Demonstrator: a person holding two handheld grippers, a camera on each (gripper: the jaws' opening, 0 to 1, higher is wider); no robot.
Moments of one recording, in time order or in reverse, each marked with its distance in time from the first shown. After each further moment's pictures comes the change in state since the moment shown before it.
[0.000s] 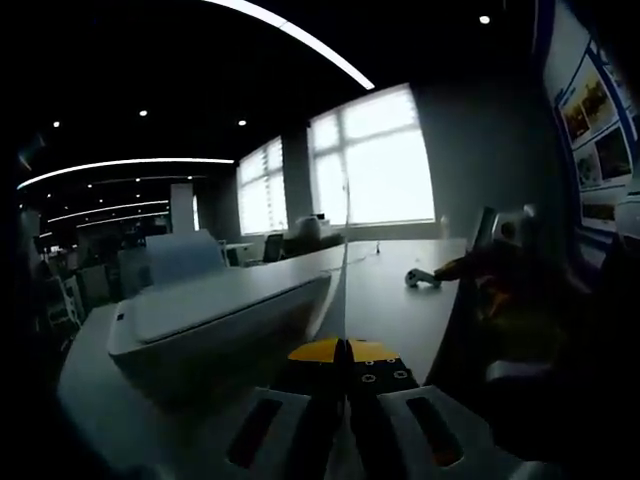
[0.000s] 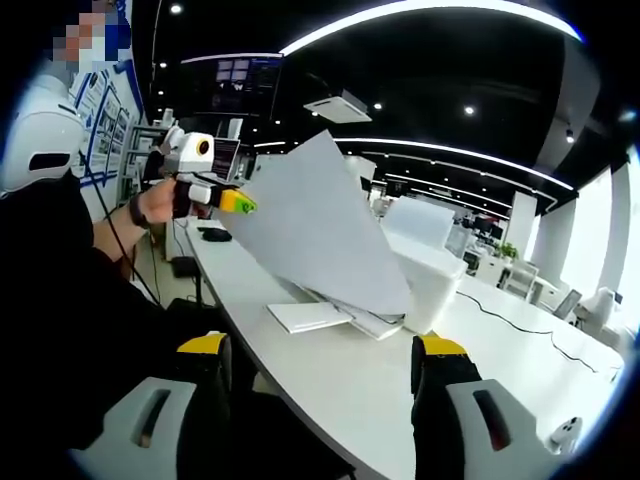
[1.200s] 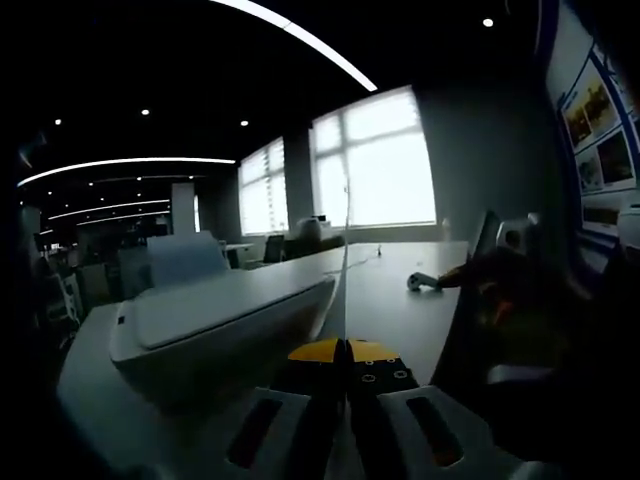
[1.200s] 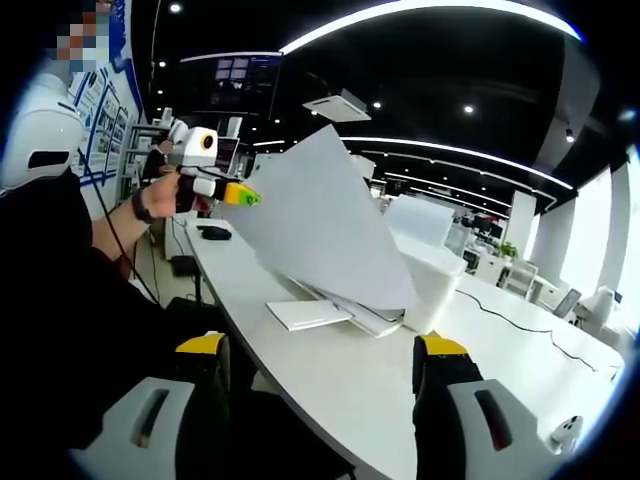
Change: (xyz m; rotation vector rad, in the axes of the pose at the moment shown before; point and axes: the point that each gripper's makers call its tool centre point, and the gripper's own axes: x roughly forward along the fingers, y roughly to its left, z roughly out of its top) left arm 0.003 0.006 0.008 -0.008 -0.003 0.001; right arm 0.000 -0.001 -0.003 0.003 0.005 -0.002
